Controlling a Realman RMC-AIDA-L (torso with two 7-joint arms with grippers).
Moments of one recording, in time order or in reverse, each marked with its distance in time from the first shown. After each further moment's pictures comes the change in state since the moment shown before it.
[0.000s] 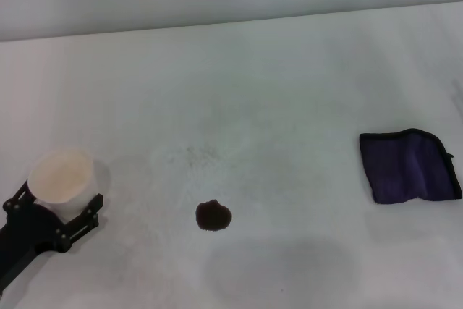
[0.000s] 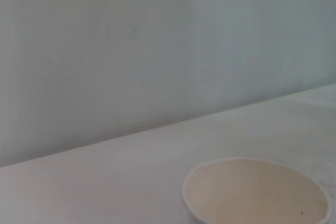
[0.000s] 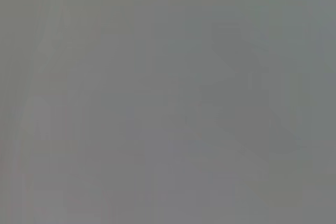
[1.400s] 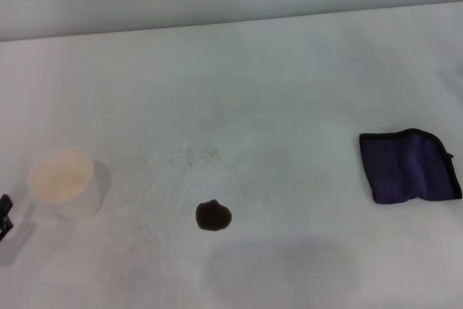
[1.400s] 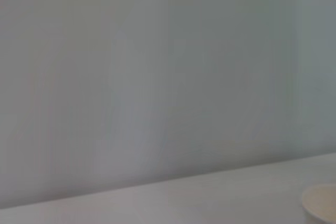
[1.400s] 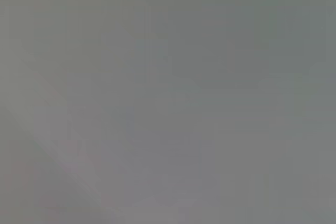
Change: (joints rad) left arm 0.181 0.009 -0.030 0.040 -0.222 -0.152 0.058; right arm -0.044 -0.012 -0.099 -0.617 -0.410 -0.150 1.497
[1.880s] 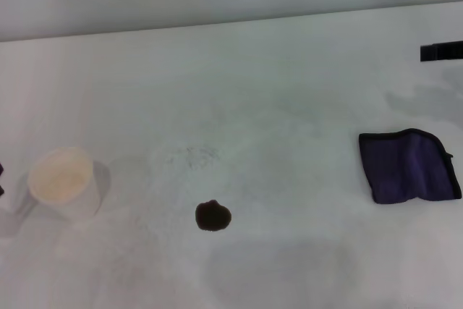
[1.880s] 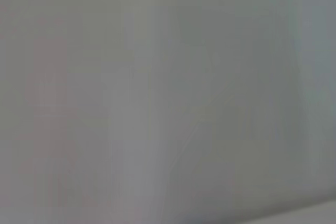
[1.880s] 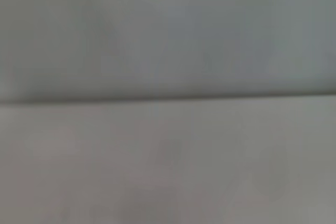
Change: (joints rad) left arm -0.041 0.000 -0.003 0.049 -0.036 -0.030 -0.007; right arm 0.102 0.004 -0.395 -0.773 -0.815 0.069 0.799
